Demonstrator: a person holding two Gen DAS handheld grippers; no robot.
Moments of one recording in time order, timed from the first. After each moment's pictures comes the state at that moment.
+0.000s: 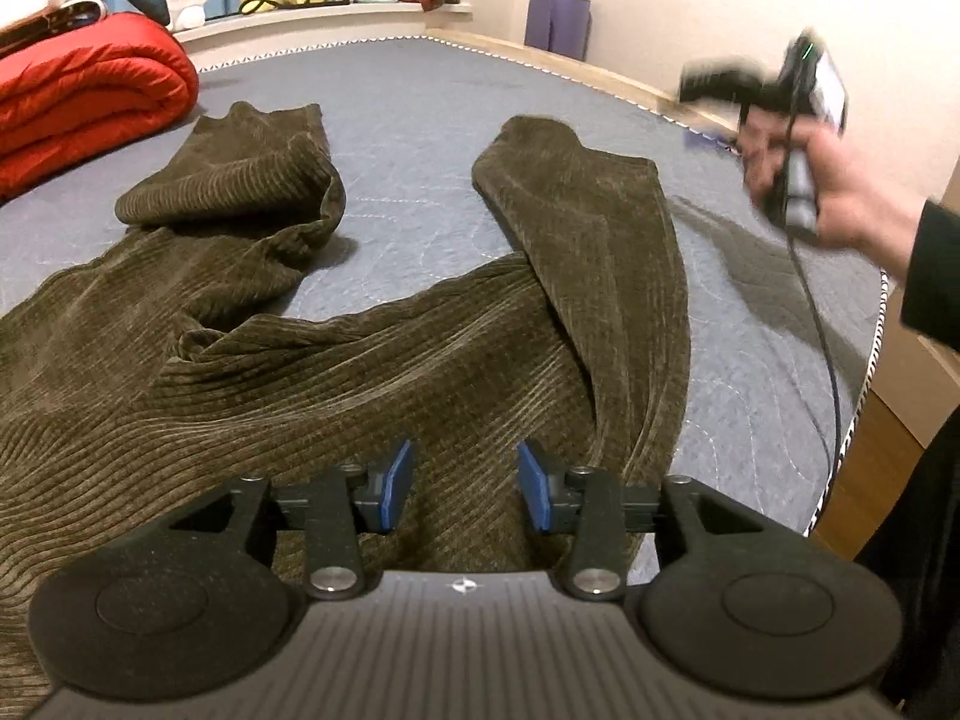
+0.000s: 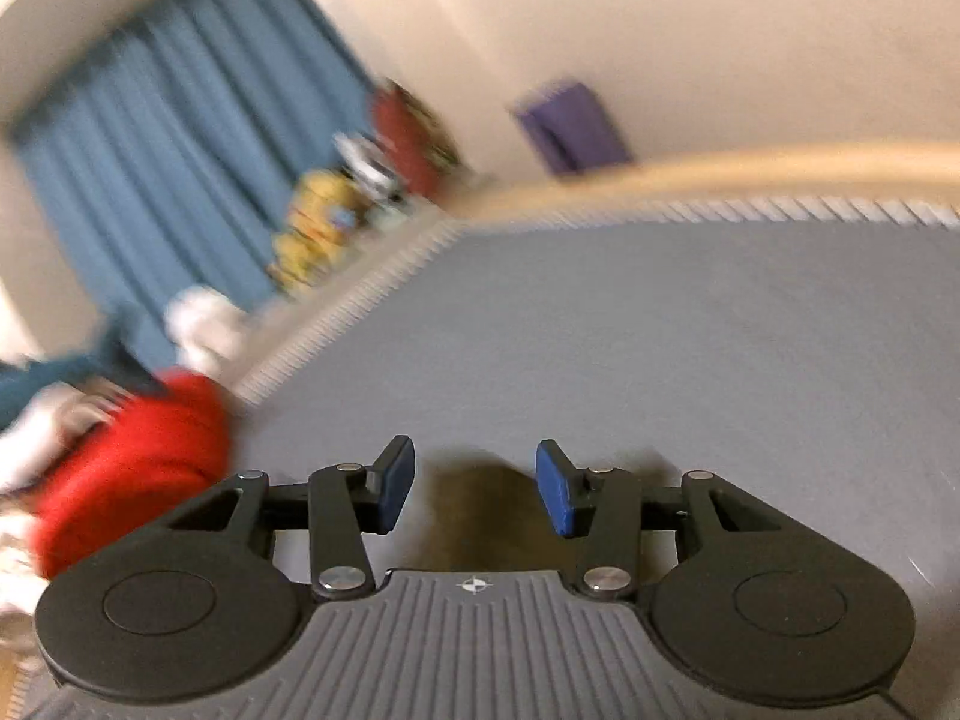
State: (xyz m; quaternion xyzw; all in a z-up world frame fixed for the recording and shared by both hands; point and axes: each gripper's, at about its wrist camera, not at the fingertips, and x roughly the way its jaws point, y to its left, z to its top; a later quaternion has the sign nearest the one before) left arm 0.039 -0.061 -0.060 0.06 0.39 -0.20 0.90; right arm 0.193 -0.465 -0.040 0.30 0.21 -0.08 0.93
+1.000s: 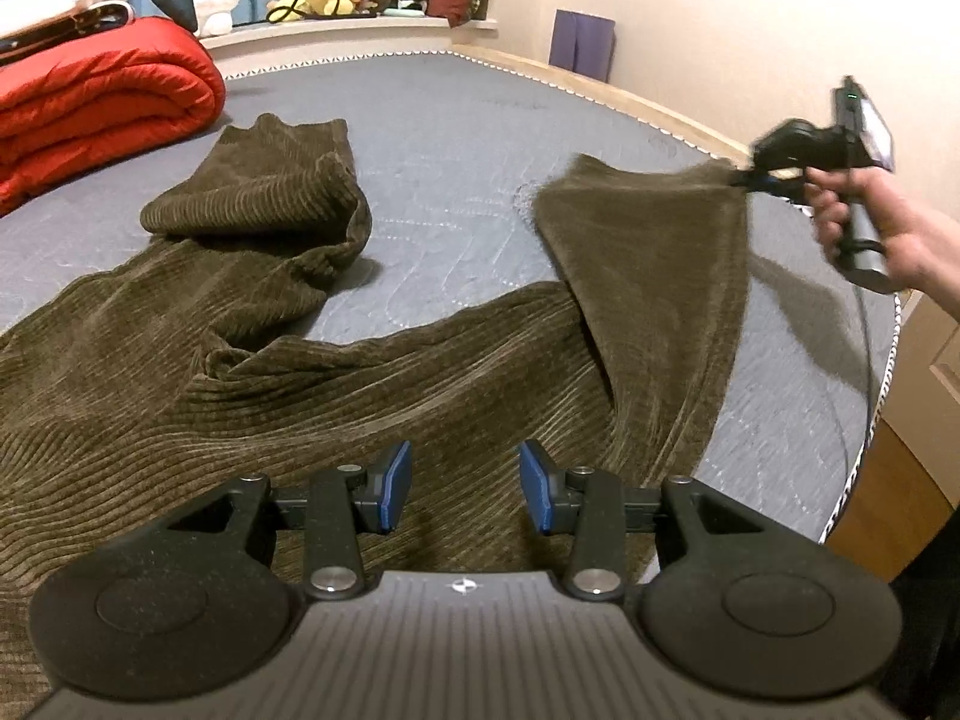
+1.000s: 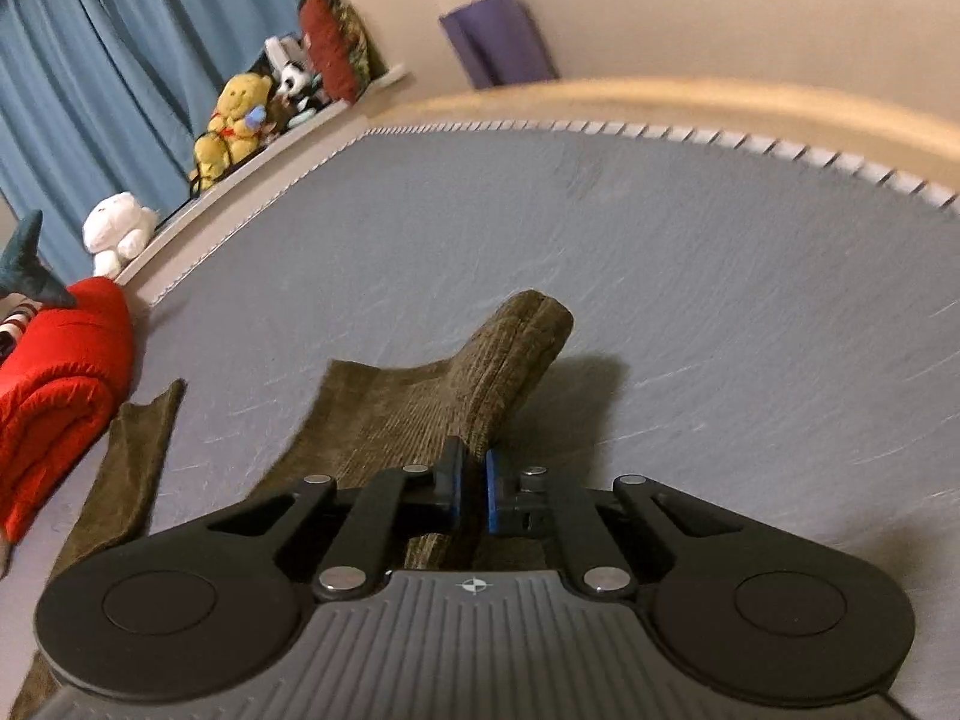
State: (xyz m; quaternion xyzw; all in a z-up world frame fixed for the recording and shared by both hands) left arm 0.042 -0.059 -0.047 0.04 0.37 -0.18 0.91; right arm 0.177 -0.487 -0.038 0.26 0.29 -0.12 0.91
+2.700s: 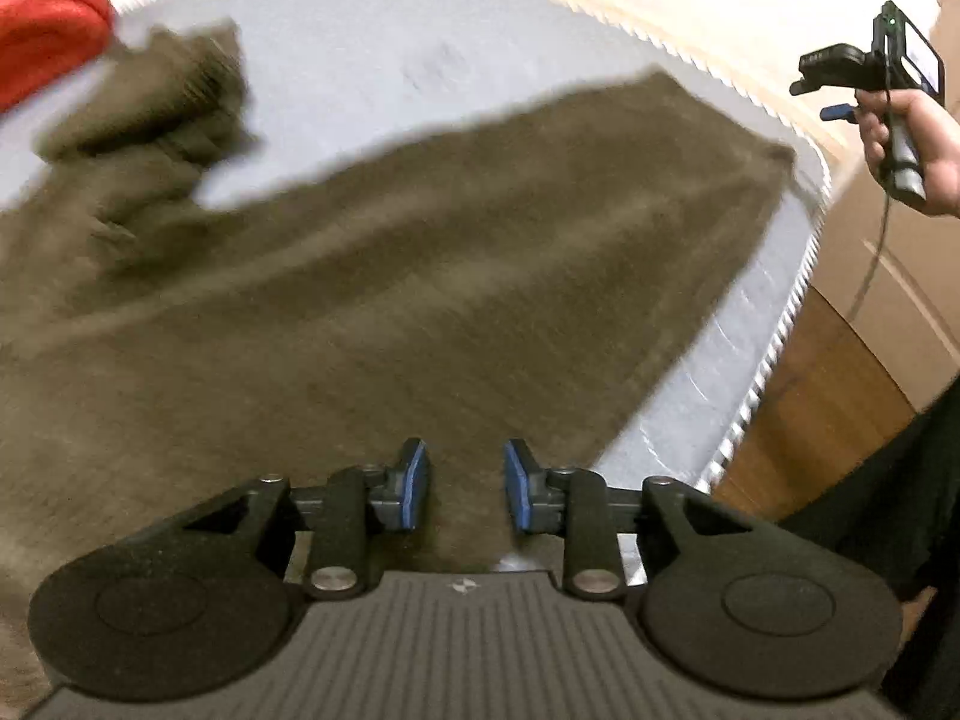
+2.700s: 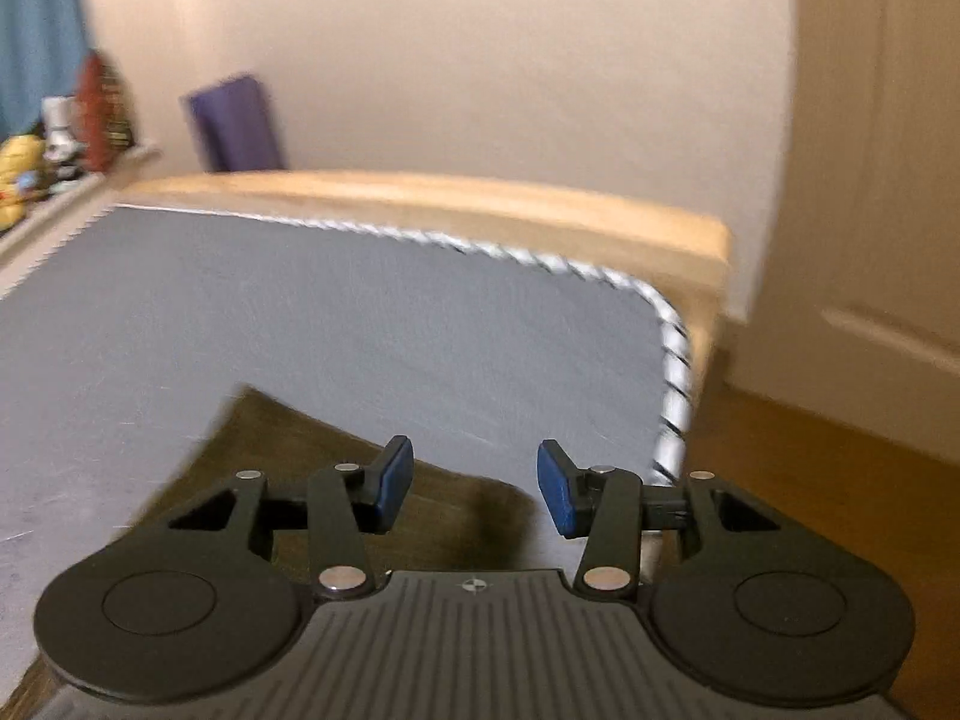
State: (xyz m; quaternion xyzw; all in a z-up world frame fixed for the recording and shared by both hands) left arm 0.015 -0.076 -0.079 0.09 0.45 -0.26 0.85; right arm 0.042 -0.552 -0.009 0.18 0.27 -0.36 0.87
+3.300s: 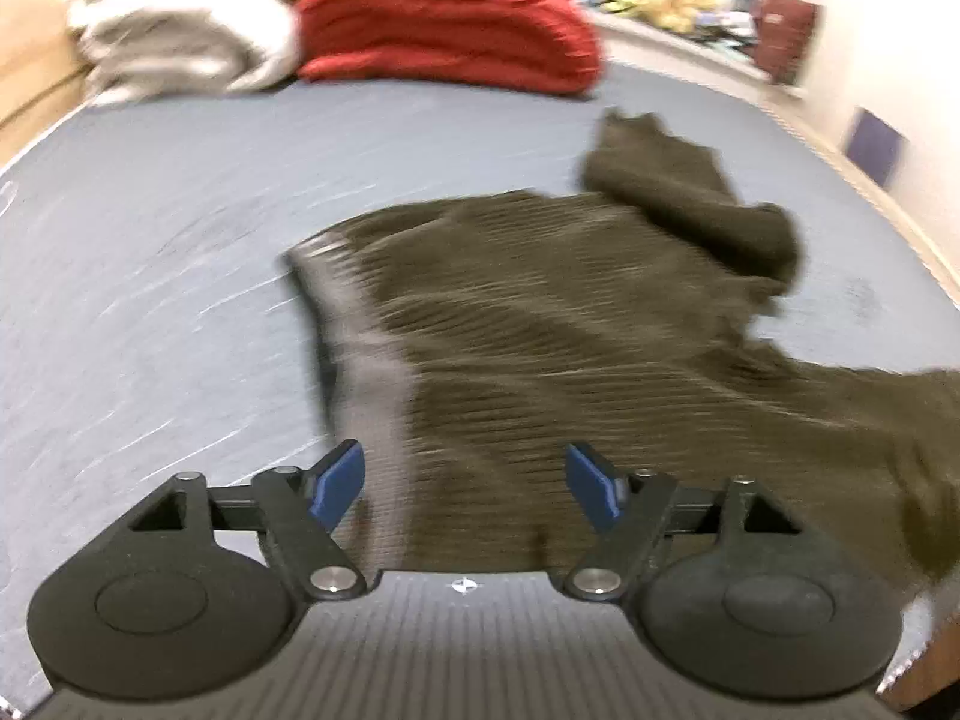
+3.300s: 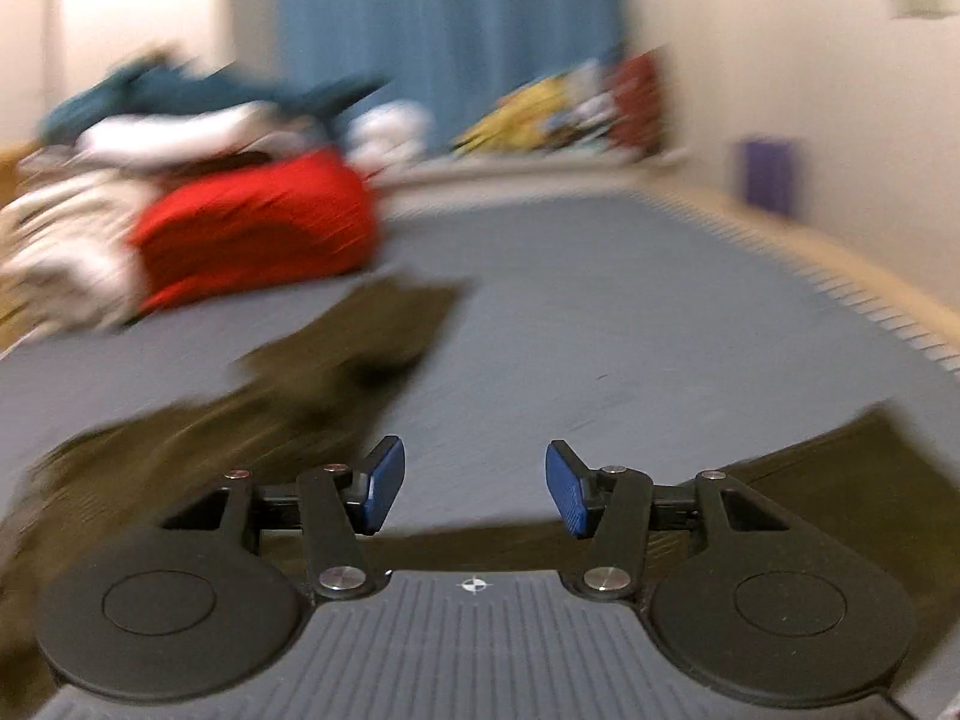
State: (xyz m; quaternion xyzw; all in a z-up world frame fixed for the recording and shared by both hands) left arm 0.014 0.181 -0.035 -0.08 0.42 0.08 0.90; right arm 0.029 -0.228 0.014 0.04 0.25 0.10 0.96
